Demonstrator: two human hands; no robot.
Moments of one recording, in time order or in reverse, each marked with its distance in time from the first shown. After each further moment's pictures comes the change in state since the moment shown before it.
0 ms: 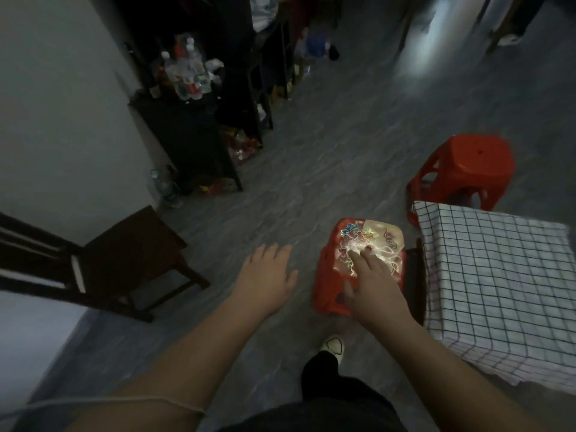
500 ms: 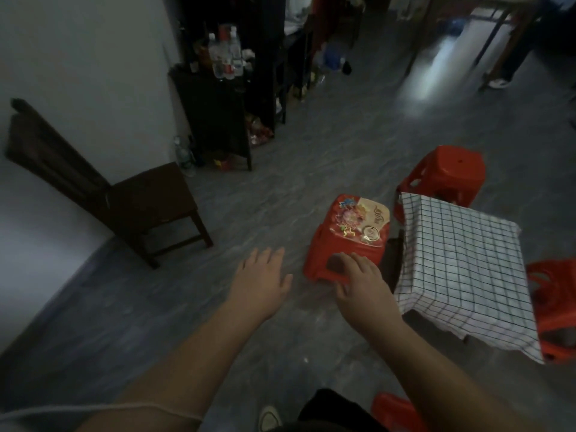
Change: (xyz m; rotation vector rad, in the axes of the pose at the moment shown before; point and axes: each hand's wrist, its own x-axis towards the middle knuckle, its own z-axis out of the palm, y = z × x) left_hand -0.282 0.005 0.046 -0.104 0.105 -0.094; right_hand -0.261 -0.033 0.021 -0.120 0.008 -0.129
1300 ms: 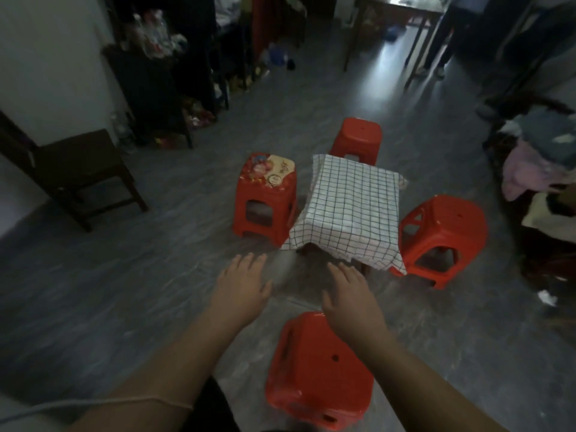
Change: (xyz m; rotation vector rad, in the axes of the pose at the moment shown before) left_hand -0.290 0.367 0.173 -0.019 -0.004 0.043; right_hand -0.384 0.351 -0.052 0.005 0.051 0.058
